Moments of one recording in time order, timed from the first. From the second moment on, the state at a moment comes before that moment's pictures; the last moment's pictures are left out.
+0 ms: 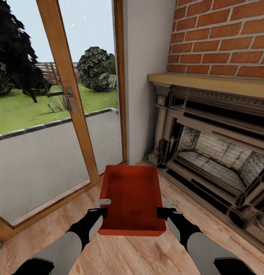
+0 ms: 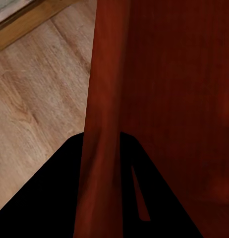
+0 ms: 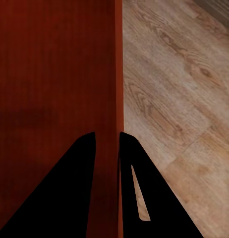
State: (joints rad) left arm -0.74 -0.12 -0.13 -0.33 0.17 0.23 0.29; right arm -0.75 0.09 0.01 -0.28 -0.06 0.13 -0.05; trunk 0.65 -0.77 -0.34
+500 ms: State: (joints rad) left arm -0.74 -0.12 -0.13 -0.33 0.17 0.23 0.29; right arm -0.75 0.09 0.01 -0.28 -0.06 0.13 -0.05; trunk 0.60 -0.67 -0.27
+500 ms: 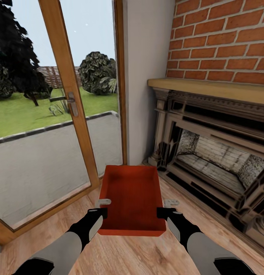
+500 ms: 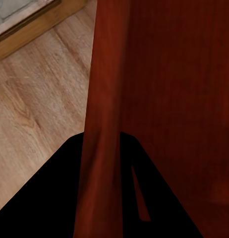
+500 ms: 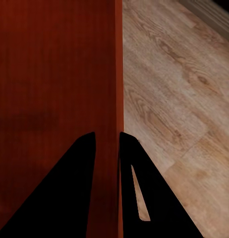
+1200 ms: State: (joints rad) left arm -0.74 -0.12 -0.13 -0.33 0.17 0.23 0.29; right arm -0.75 0.09 0.01 -0.28 -0.06 0.13 -0.05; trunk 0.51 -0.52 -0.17
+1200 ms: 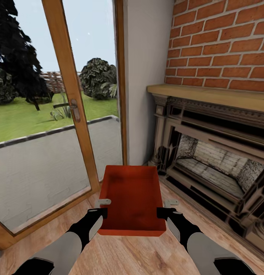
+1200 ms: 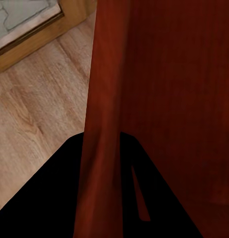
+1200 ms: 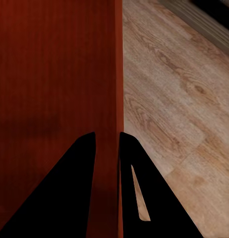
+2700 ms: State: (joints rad) left arm -0.74 -0.12 -0.14 -0.33 0.18 0.23 0.29; right arm -0.75 0.09 0.01 -0.28 -0.06 0.13 -0.05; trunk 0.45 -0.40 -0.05
